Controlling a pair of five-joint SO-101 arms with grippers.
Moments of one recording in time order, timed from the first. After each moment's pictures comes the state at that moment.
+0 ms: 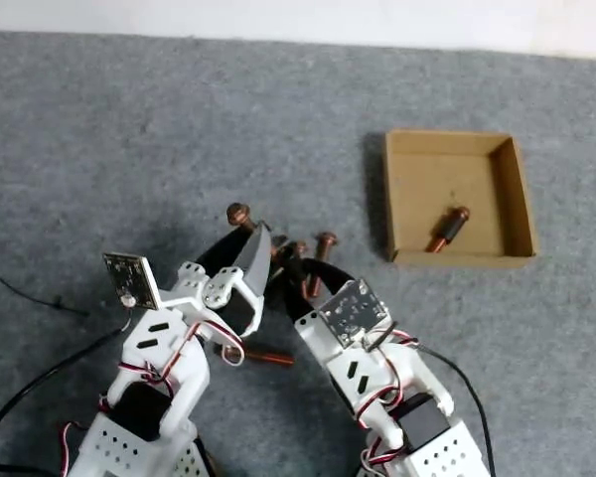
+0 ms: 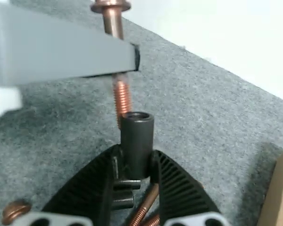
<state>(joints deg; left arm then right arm) 22.9 -103.7 94.9 19.6 37.0 -35.9 -104.5 95.7 31.3 14.1</state>
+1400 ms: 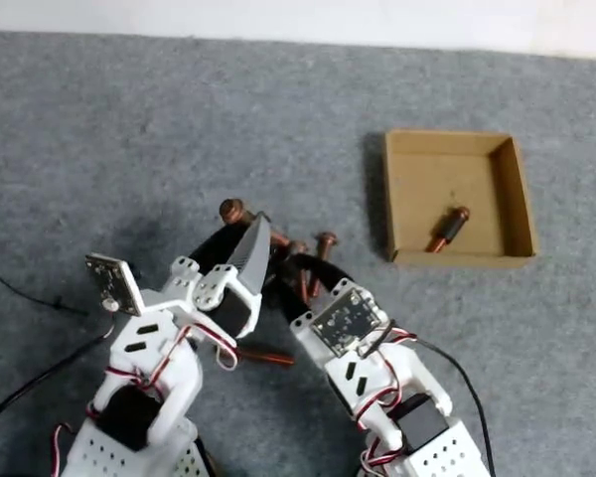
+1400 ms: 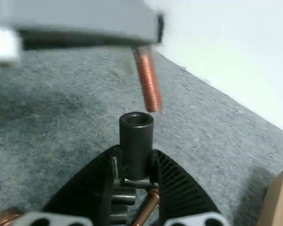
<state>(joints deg) 23.1 -103.7 86.4 23.8 37.2 -36.5 -104.4 95.7 27.2 18.6</state>
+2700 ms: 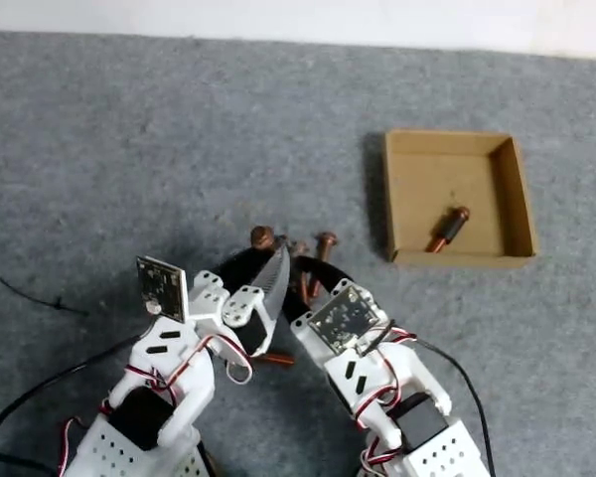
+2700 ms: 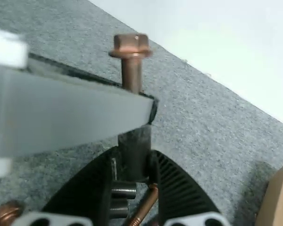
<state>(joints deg) 30.1 -104.5 93.4 28.9 28.2 -35.5 -104.4 95.7 27.3 18.7</state>
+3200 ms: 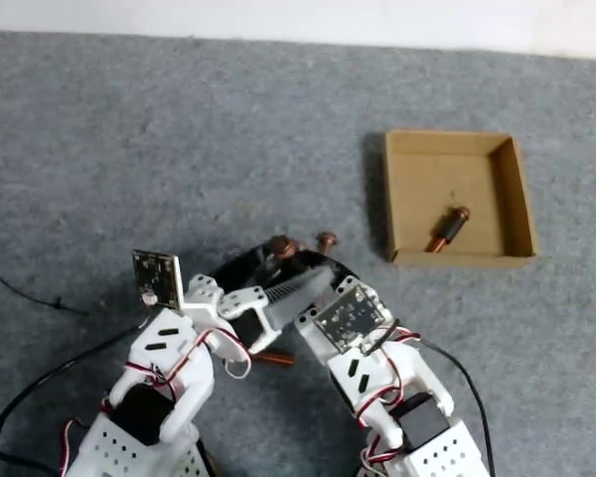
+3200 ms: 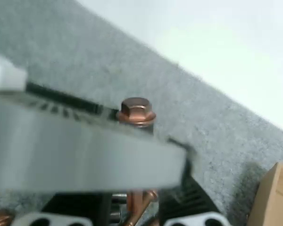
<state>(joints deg) 25.7 -103.8 94.0 30.8 33.6 -34.5 -104.4 95.7 27.2 18.6</state>
